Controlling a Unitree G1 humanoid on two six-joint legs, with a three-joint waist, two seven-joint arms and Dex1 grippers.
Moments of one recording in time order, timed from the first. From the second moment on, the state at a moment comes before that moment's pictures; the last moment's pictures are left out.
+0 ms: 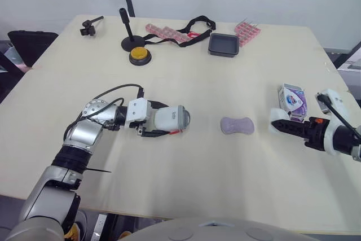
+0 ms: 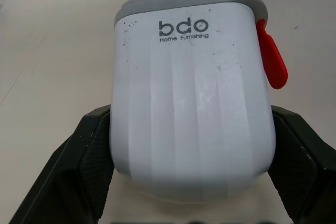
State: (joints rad) left arm -0.44 0.56 -0.22 0.31 -0.20 -0.26 -1.31; right arm 0.20 -1.16 -0.41 -0.32 1.95 1.05 -0.27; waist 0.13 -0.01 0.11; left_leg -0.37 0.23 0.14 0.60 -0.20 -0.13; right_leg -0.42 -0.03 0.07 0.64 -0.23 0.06
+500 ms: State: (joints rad) left arm -0.46 0.53 -0.22 0.34 -0.17 -0.29 -1.30; right arm 0.00 -1.27 -0.13 -0.13 1.95 1.18 -0.43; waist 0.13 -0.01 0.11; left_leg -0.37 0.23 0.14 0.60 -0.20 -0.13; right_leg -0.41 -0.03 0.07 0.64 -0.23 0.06
